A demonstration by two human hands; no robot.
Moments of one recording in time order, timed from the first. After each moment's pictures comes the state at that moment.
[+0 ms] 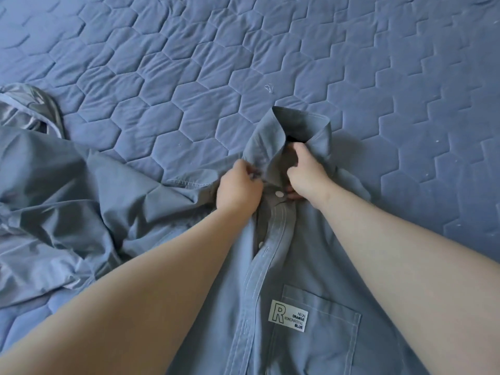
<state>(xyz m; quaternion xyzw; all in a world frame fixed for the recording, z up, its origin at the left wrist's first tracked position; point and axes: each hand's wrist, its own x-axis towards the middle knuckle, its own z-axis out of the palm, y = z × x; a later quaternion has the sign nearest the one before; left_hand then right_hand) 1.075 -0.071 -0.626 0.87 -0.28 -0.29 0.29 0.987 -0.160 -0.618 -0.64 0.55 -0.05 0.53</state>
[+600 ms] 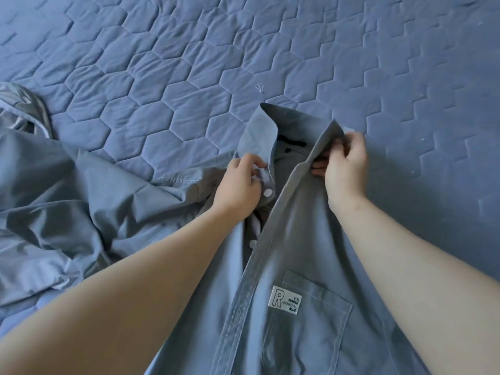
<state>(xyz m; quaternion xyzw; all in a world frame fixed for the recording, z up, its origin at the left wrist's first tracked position) 1.068 -0.070 -0.627 0.80 -0.41 -0.30 0.33 0.945 -0.173 -0.608 -0.55 0.57 -0.39 0.47</state>
